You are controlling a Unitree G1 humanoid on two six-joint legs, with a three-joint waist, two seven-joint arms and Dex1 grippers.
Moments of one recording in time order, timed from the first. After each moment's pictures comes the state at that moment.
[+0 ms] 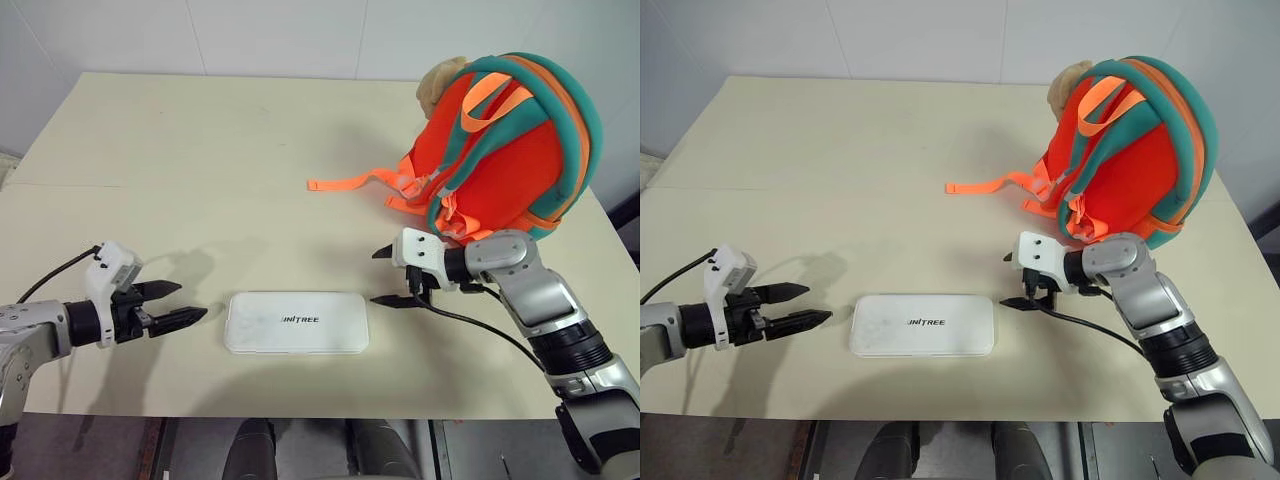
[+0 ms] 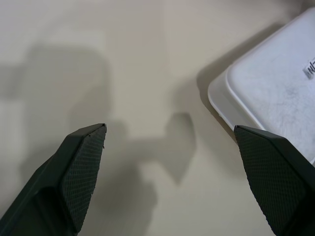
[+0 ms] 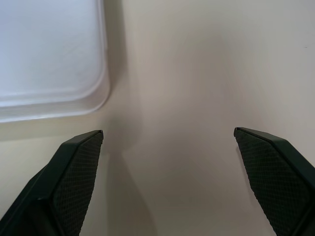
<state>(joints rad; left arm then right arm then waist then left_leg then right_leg) -0.02 0.93 0.43 -0.30 -0.60 0.92 -0.88 -0.62 -0.70 0.27 0.01 0.04 0.33 1.19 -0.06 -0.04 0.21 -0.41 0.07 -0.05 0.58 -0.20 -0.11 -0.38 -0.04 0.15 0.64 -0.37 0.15</state>
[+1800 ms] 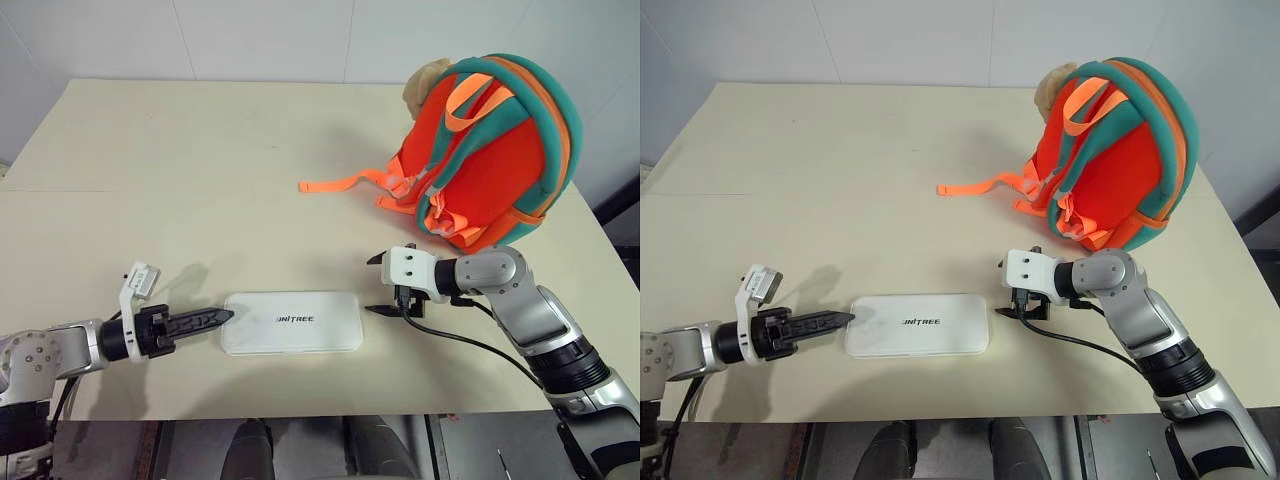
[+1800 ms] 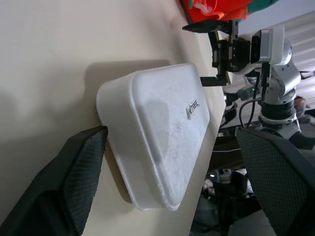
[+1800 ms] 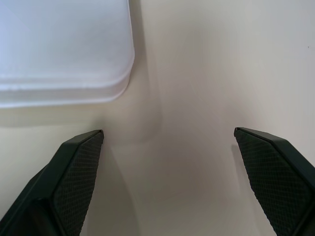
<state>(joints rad) -0.18 0.79 0.36 -0.03 -0.98 1.34 -0.90 -0.54 -0.68 0.31 -0.12 -0.05 0.31 1.10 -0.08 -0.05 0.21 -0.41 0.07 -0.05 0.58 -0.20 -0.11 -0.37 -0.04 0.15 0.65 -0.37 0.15</state>
